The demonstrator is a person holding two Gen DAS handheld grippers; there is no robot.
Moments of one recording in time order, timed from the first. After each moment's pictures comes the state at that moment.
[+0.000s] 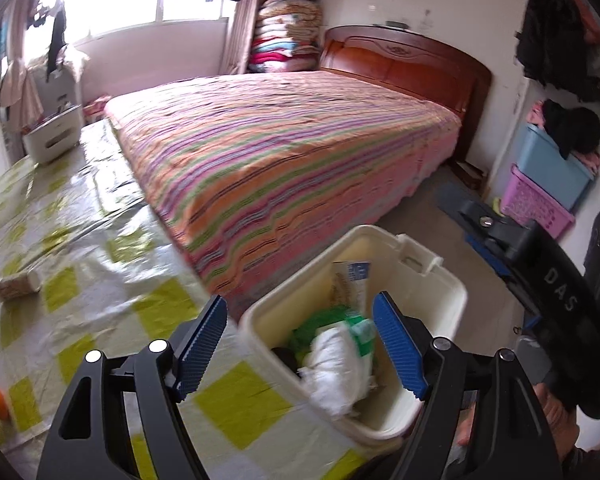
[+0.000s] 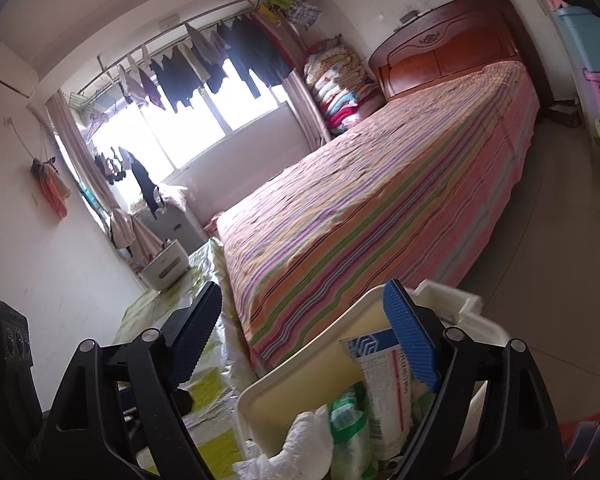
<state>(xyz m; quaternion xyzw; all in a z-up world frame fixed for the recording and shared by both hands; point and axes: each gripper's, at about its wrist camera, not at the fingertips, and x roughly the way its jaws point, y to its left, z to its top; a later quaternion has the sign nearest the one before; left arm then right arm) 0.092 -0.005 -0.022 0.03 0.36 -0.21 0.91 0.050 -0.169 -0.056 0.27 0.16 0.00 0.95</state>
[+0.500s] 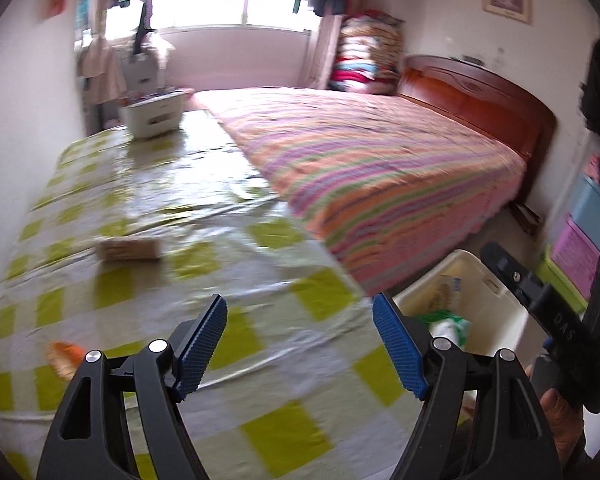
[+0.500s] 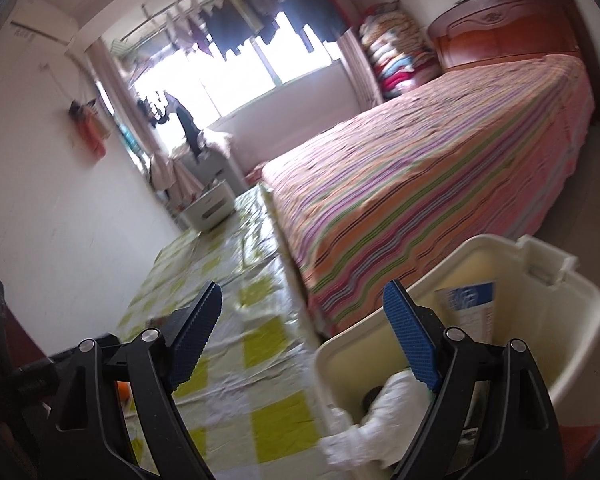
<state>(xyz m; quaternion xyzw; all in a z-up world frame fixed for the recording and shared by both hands) 0.070 0.126 -0.001 -0.03 0.34 -0.08 0.94 0.080 -0.073 -0.070 0.22 0.22 0.11 0.94</state>
